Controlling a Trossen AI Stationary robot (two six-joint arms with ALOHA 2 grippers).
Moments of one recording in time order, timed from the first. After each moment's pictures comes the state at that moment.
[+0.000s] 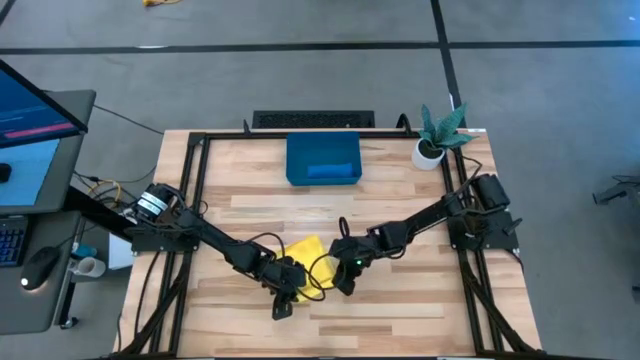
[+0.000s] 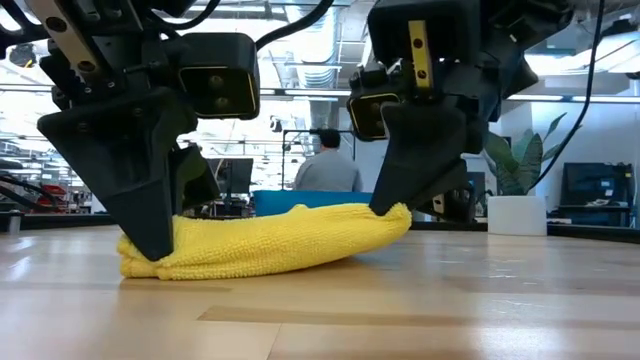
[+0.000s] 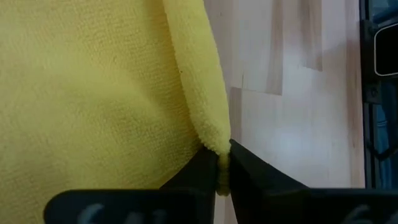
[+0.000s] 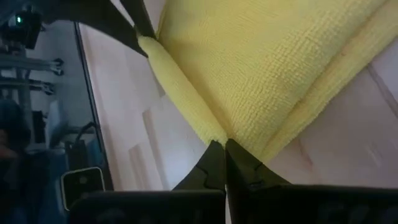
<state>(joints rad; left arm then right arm) -0.45 1.83 0.94 -0.05 0.13 -0.64 0.27 1.87 0.96 0.09 -0.28 0.87</state>
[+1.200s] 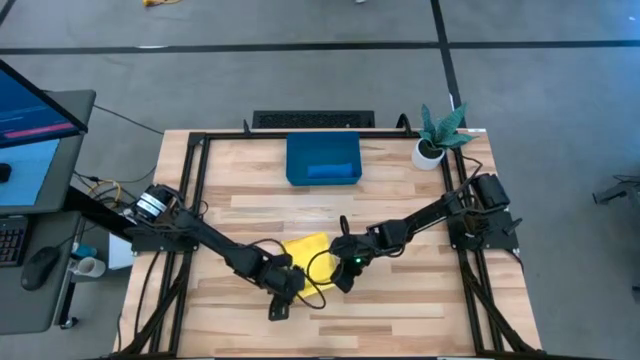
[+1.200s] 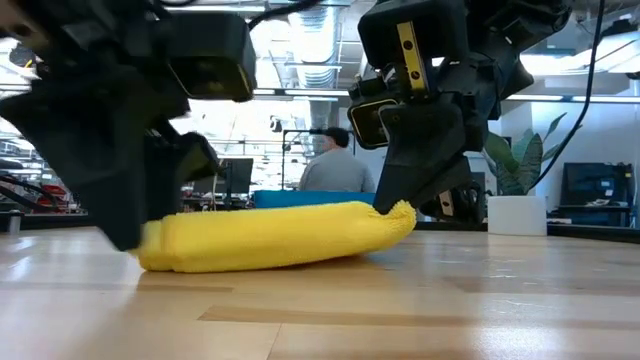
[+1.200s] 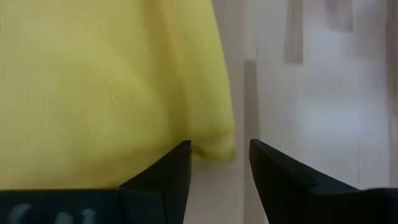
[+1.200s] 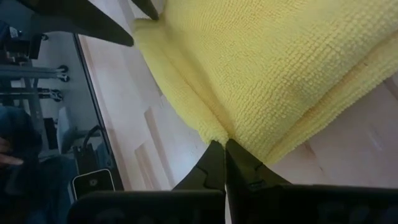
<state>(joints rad) -0.48 1.83 1.04 -0.30 0.03 -0.54 0.27 1.87 0.96 0.09 -0.32 0.96</state>
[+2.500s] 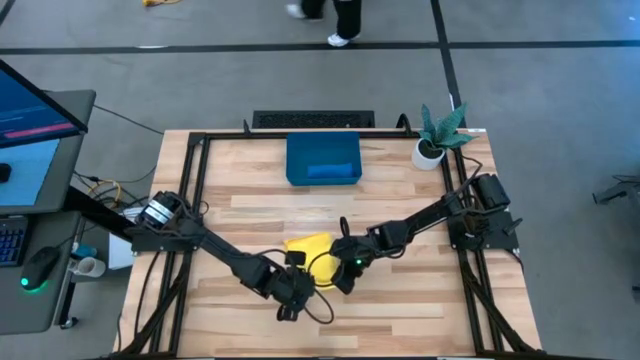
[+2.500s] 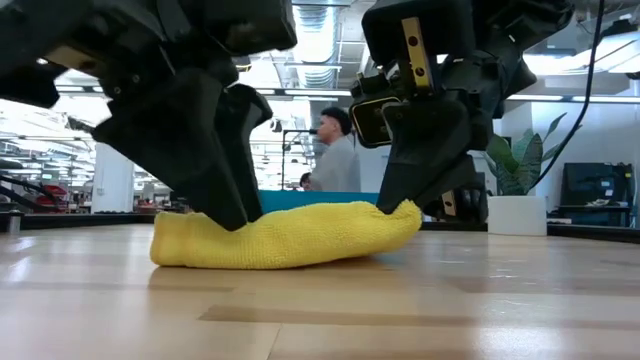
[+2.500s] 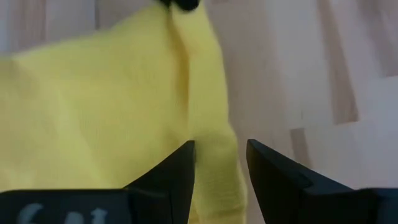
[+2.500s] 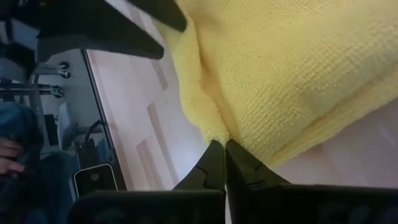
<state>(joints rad) -0.51 1.91 1.19 -0.36 -0.29 -0.31 0.27 1.87 0.96 0.09 -0.32 0.96</state>
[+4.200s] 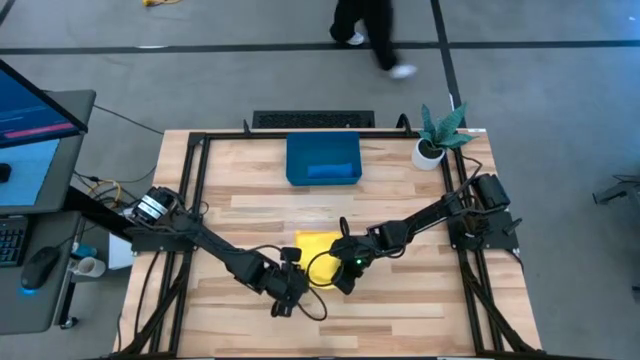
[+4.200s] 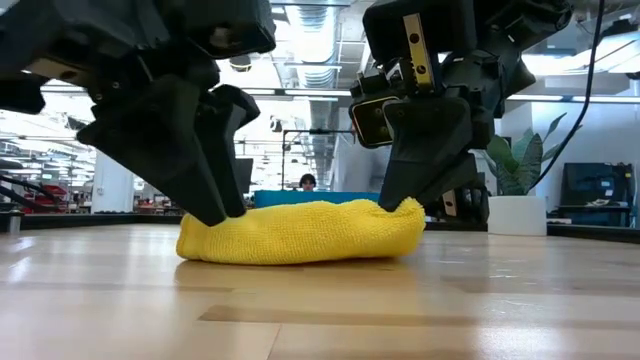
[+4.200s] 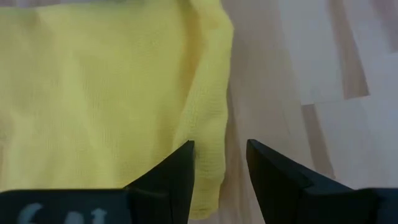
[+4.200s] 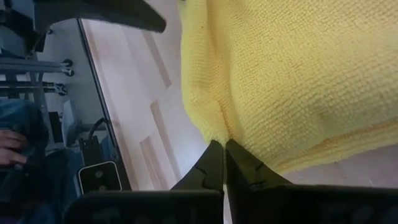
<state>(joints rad) -0.50 1.85 1.11 -0.33 -0.30 -0.27 0.27 1.87 0.96 0.09 -0.34 0.96</state>
